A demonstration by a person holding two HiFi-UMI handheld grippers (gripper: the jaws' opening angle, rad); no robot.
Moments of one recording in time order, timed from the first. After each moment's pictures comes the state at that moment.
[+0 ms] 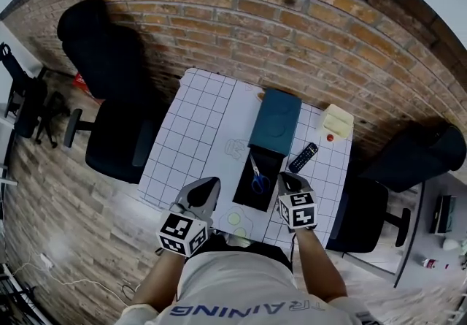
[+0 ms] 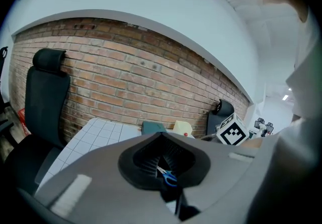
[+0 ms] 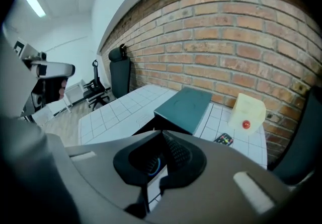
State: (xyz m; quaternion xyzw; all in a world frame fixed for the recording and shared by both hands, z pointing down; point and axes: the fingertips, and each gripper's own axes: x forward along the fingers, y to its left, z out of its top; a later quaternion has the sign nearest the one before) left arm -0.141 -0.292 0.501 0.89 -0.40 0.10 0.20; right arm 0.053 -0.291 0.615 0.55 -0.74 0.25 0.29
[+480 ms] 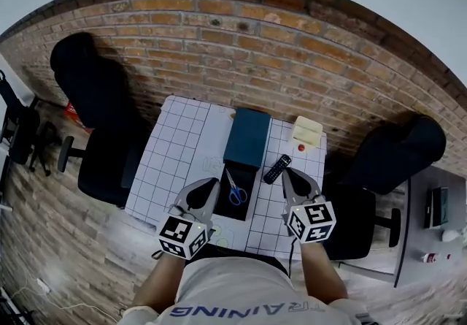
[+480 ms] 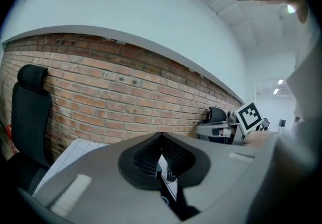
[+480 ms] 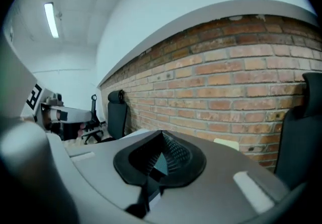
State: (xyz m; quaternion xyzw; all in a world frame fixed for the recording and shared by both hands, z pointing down) left arm -0.065 -0.289 0.433 0.92 -0.37 0.05 0.14; right arm 0.122 -0.282 0.453 0.61 -0.77 0.13 0.10
